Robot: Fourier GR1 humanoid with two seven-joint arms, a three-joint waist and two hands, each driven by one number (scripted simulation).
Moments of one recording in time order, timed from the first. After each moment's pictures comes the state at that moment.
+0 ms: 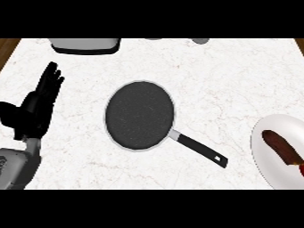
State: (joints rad) left arm -0.25 0.43 -0.19 -1.45 0.31 0.29 0.01; right arm -0.33 -1.14 0.10 -1.42 -0.01 0.53 -0.77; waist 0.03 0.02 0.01
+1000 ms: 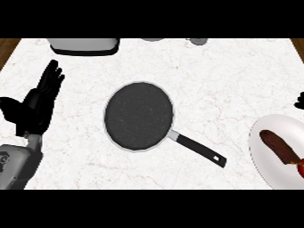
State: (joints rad) left arm -0.27 0.41 -0.17 -1.42 0.28 0.28 0.01; right arm -0.34 -1.25 0.38 -1.39 0.20 0.31 -1.02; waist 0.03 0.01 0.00
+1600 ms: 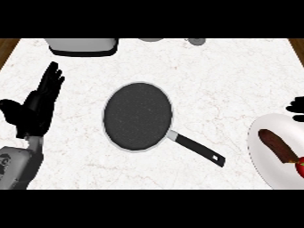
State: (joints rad) left arm -0.26 0.39 -0.15 -1.42 0.25 0.26 0.02; right arm -0.37 -1.20 0.45 -1.26 0.34 0.24 -1.03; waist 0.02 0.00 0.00
